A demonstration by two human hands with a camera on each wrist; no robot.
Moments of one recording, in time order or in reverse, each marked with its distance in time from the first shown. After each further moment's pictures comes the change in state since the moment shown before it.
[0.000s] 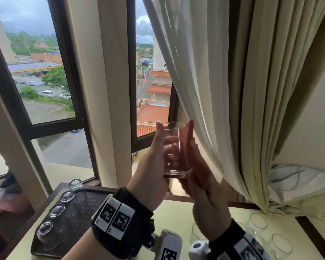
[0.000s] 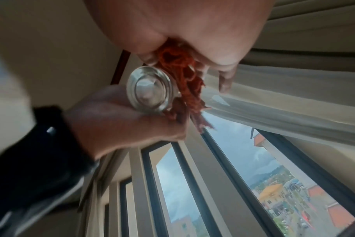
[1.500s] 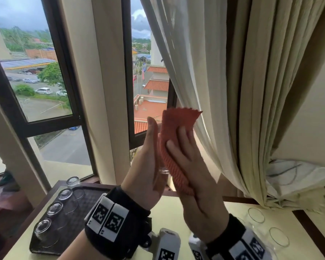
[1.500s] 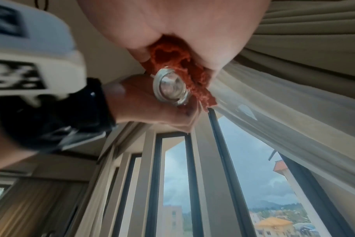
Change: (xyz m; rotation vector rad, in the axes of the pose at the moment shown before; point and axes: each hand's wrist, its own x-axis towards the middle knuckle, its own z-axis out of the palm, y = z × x) left_hand -0.005 0.004 0.000 -0.100 -0.038 -0.014; right_hand 0.006 -0.024 0.000 -0.379 -0.194 -0.361
